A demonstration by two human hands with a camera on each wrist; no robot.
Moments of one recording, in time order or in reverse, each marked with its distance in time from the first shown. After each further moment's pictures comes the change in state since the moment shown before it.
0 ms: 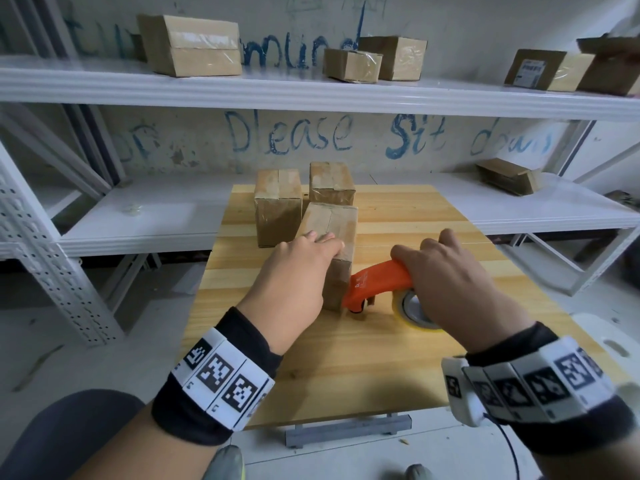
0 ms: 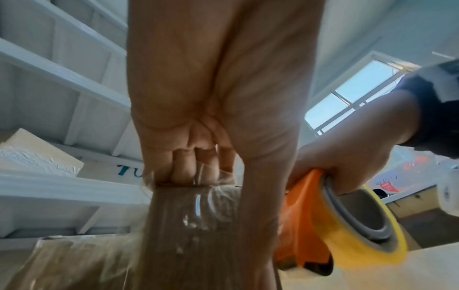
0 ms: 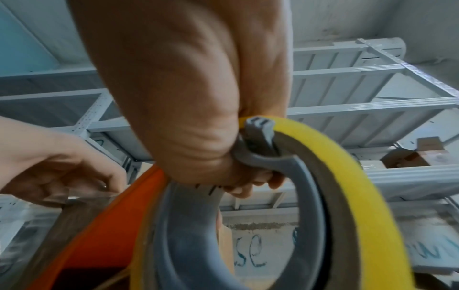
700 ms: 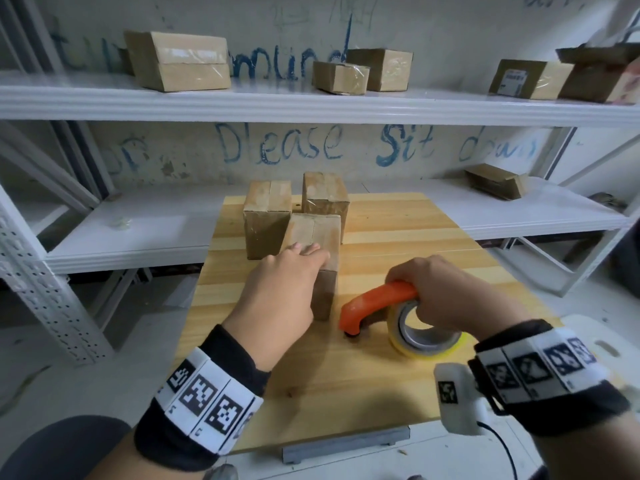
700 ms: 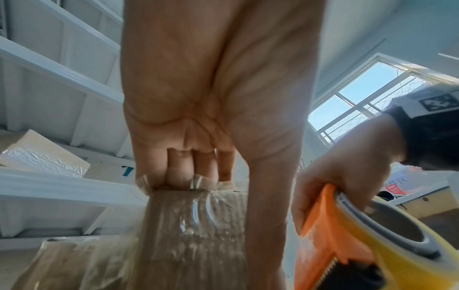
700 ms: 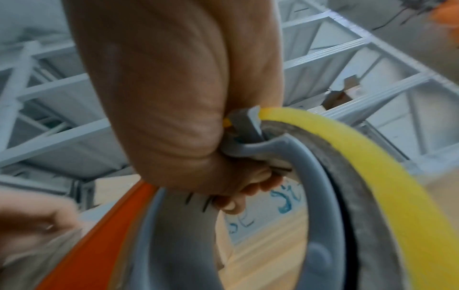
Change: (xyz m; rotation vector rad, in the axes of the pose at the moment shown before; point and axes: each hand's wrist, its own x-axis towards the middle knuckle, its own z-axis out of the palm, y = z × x) left_hand 0.004 -0.008 0.000 0.031 -0.081 -0.059; right_hand 0.016 0.024 0.007 0.315 -0.235 -0.048
